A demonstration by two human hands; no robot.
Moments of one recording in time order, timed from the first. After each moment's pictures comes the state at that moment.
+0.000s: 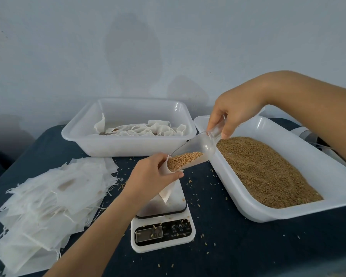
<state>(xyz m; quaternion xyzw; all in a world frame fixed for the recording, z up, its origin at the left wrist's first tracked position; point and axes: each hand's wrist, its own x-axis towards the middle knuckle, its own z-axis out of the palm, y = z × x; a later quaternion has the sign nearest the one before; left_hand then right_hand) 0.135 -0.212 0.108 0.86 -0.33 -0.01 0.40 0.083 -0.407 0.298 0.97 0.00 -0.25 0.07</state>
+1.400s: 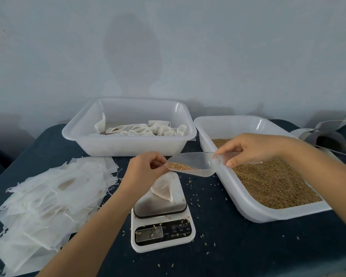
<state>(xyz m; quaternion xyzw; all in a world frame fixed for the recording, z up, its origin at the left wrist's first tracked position) 0.145 -0.205 0.106 0.80 -0.30 -0.02 0.51 0.045 -0.473 0.197 0.95 -0.03 -0.19 -0.25</state>
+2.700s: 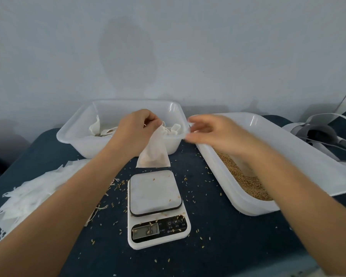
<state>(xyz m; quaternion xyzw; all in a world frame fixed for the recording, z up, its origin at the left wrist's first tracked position) 0.160 -0.214 0.192 0.83 -0.32 0.07 0.44 0.043 -0.393 0.204 0.90 -0.07 0.11 -0.42</state>
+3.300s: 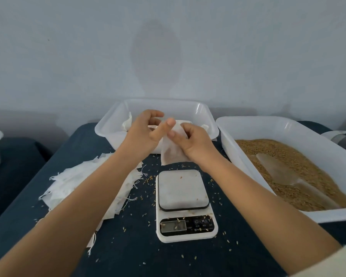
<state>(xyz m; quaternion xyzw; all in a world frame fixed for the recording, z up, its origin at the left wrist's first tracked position) 0.170 -0.165 0.173 0.77 -0.25 0.02 0.59 0.116 -0.302 0.159 0.80 0.01 0.19 -0.56</state>
